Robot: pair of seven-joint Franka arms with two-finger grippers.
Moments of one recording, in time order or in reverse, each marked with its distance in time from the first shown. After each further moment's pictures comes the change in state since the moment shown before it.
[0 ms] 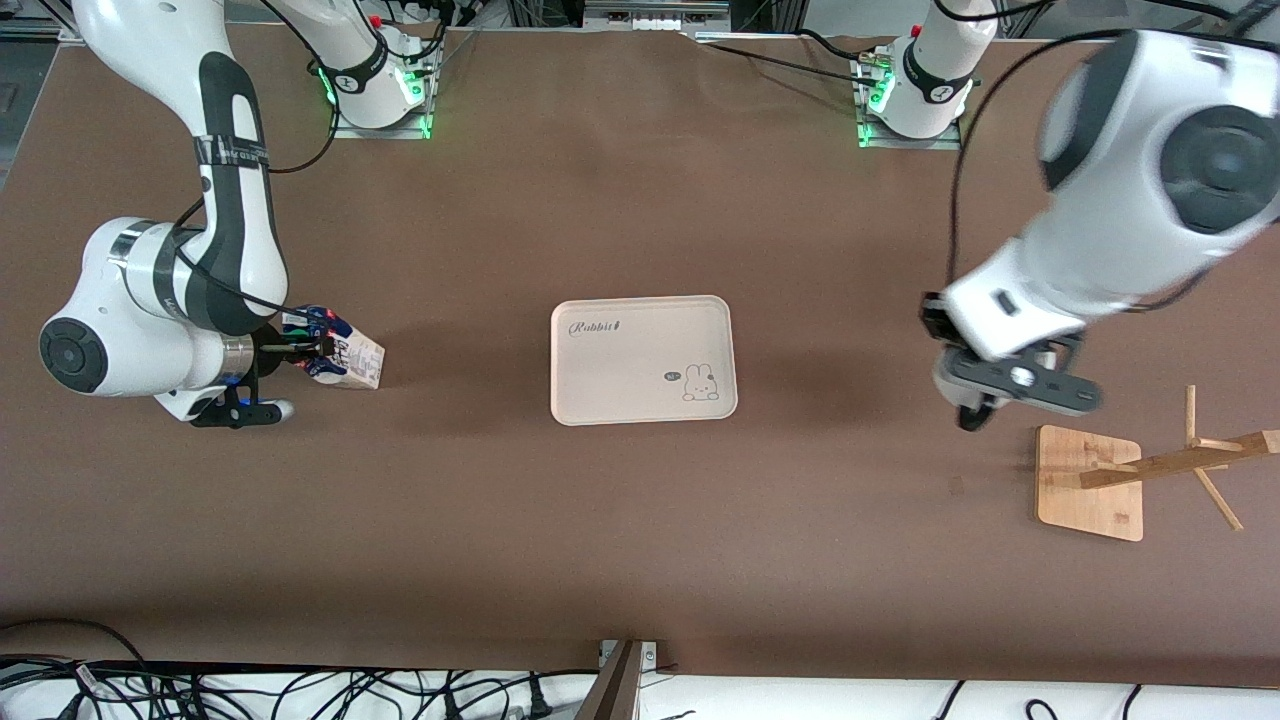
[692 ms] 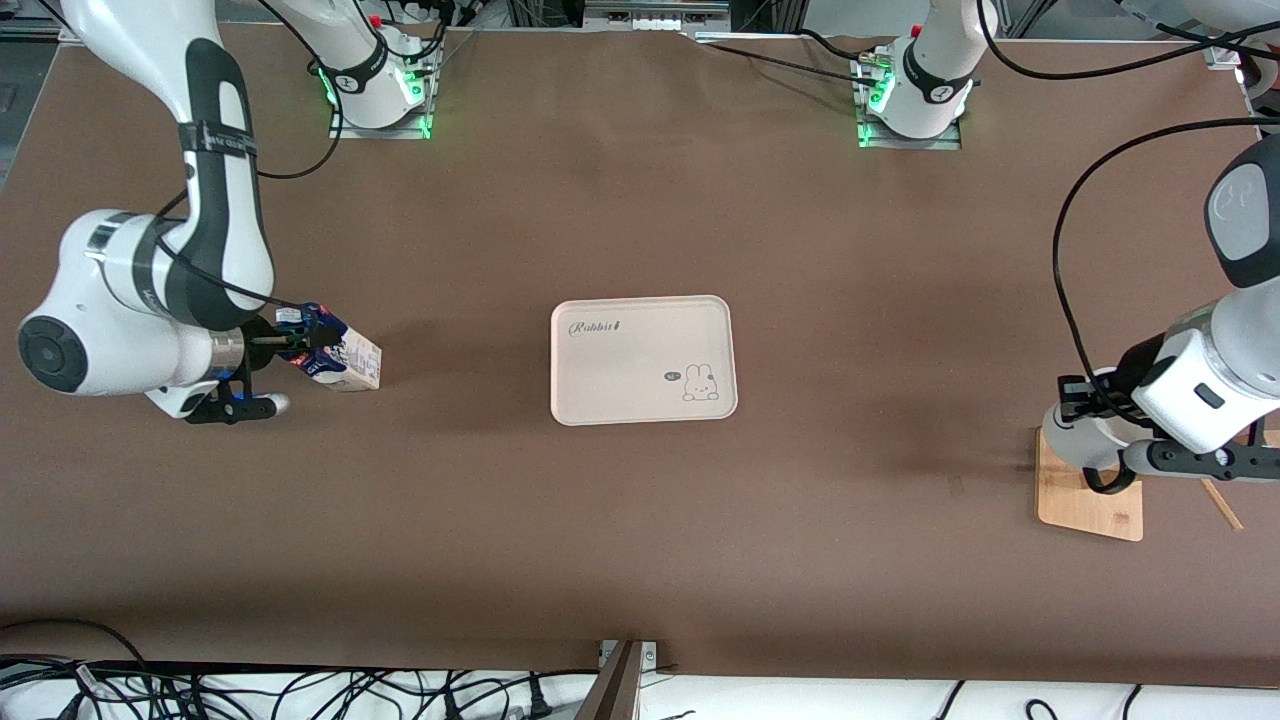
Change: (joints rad) left arm 0.190 0.069 0.002 0.007 -0.025 0.137 -0.003; right arm -0.002 -0.046 -0.015 0.069 -0.005 -0.144 -0.011
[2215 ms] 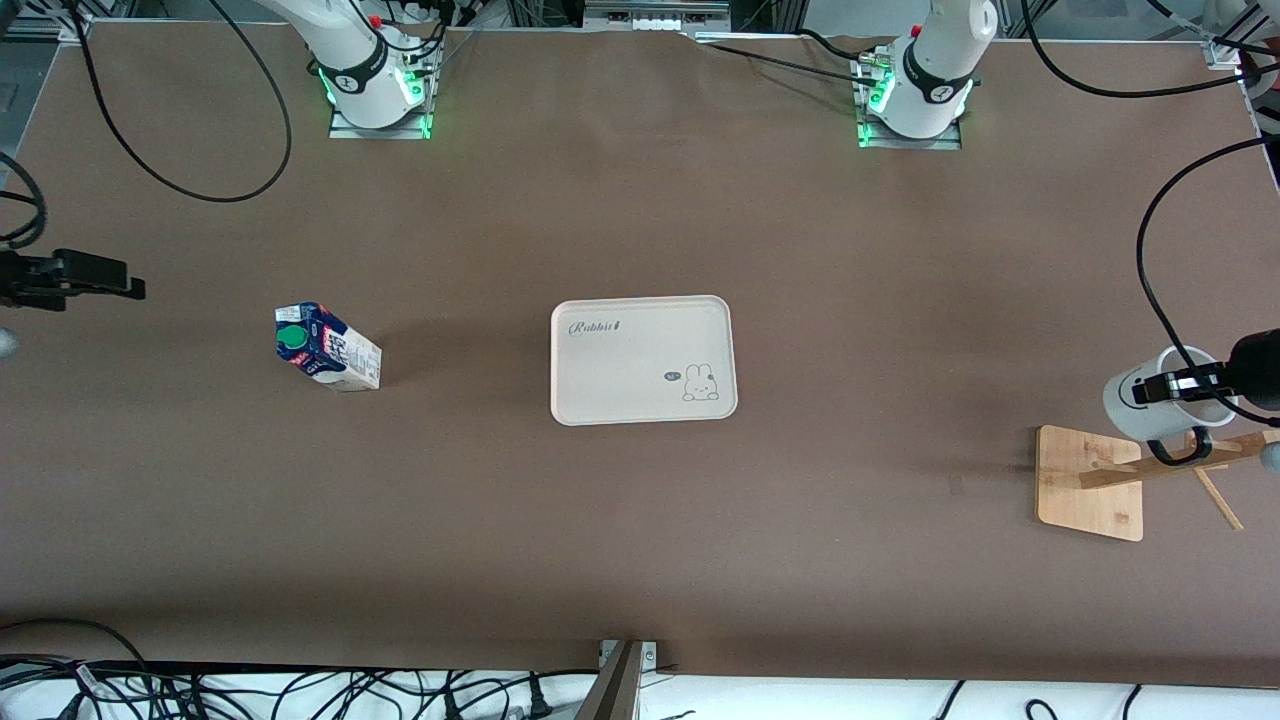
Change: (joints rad) left arm 0.199 0.018 -0.002 0.001 -0.131 -0.104 0.024; right arm -0.324 -0.097 0.143 0.447 -0.198 -0.306 -0.124
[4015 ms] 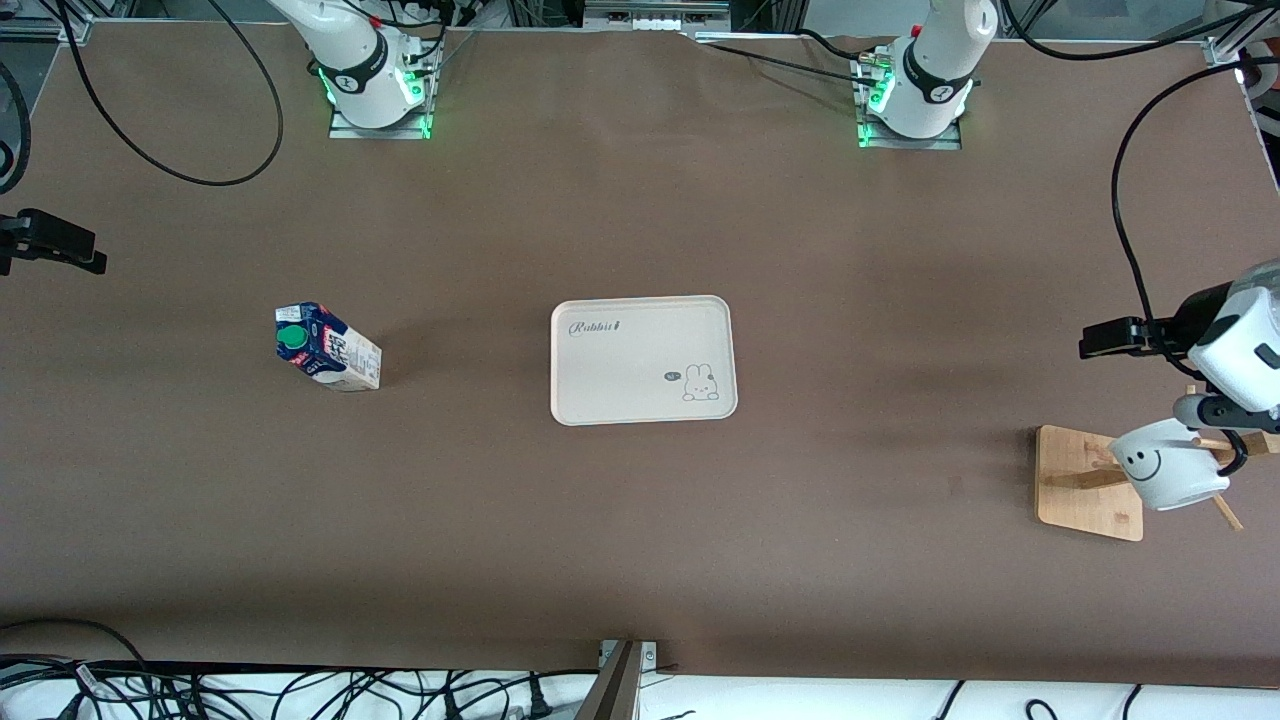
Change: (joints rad) left arm -0.153 -0.089 -0.023 -0.011 0.196 -0.112 0.023; right arm -0.271 -0.193 0.438 -0.159 -0.219 0.130 0.233
